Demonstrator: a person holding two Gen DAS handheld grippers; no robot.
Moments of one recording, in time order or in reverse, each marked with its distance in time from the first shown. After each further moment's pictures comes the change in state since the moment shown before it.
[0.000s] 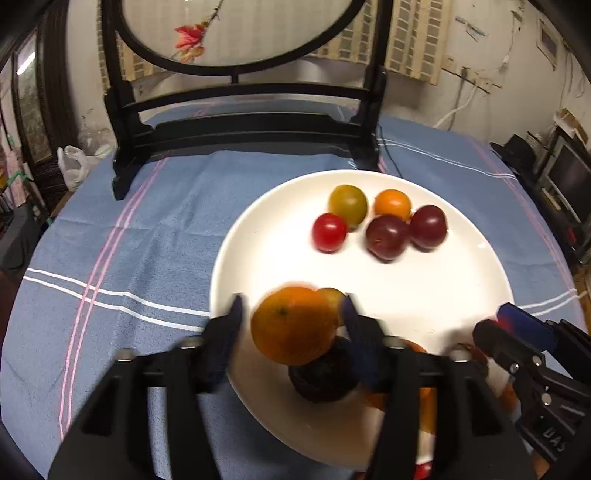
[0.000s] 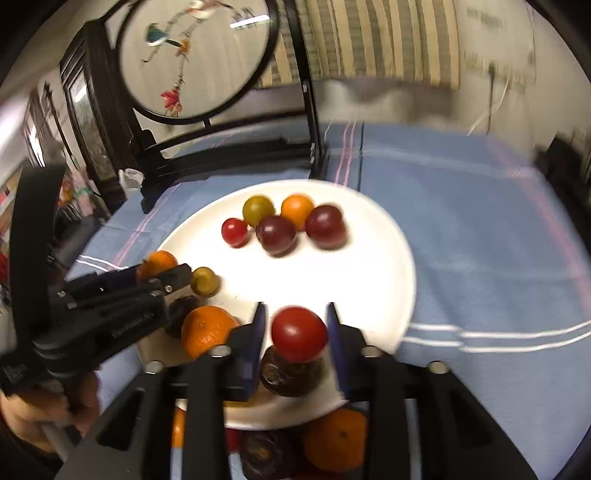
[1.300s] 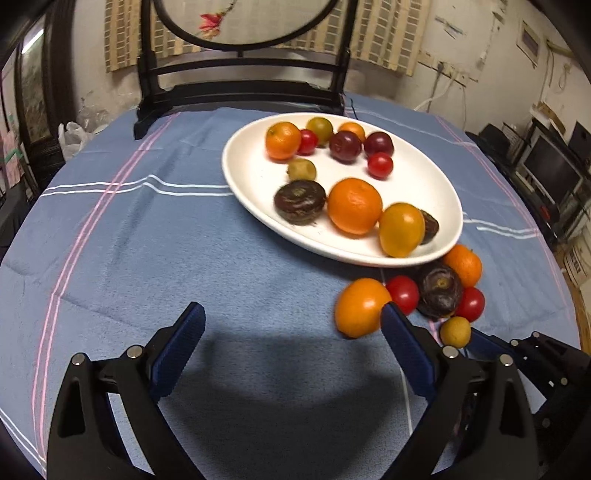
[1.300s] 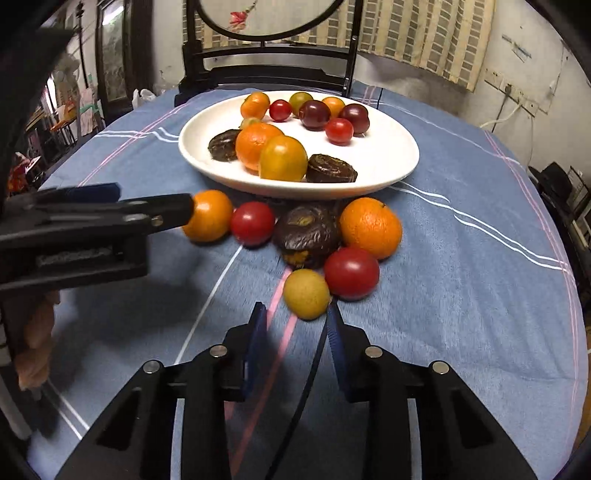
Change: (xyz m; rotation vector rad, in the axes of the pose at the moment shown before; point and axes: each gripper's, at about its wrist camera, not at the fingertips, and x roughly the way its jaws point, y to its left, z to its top) left arm -0.069 0.007 -0.111 -0.014 0.030 -0.079; right arm -0.049 0.040 -0.128 -0.241 0.116 -0.137
